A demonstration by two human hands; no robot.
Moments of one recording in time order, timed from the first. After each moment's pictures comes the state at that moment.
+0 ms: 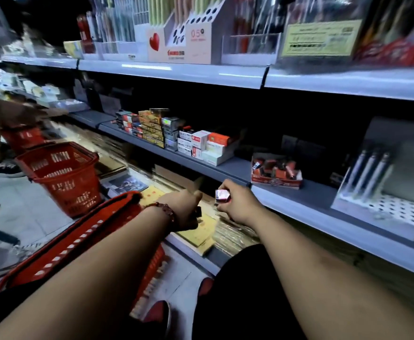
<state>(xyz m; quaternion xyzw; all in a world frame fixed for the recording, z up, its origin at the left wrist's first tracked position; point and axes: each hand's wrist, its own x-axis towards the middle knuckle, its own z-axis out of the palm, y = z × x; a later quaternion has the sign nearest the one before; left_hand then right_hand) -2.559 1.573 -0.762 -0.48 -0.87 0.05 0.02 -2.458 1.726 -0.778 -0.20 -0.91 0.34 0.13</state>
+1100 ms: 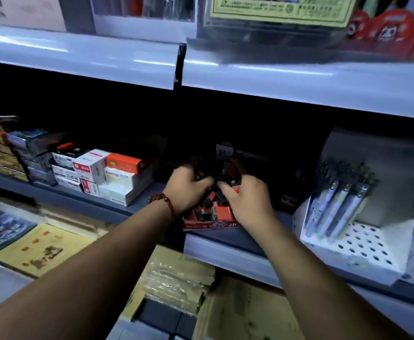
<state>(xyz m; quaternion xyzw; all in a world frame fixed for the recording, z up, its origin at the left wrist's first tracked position) -2.608 1.849 -0.765 -0.50 -0.72 -0.47 -0.11 -2.457 1.901 -0.756 -0.43 -0.81 0.24 0.31</state>
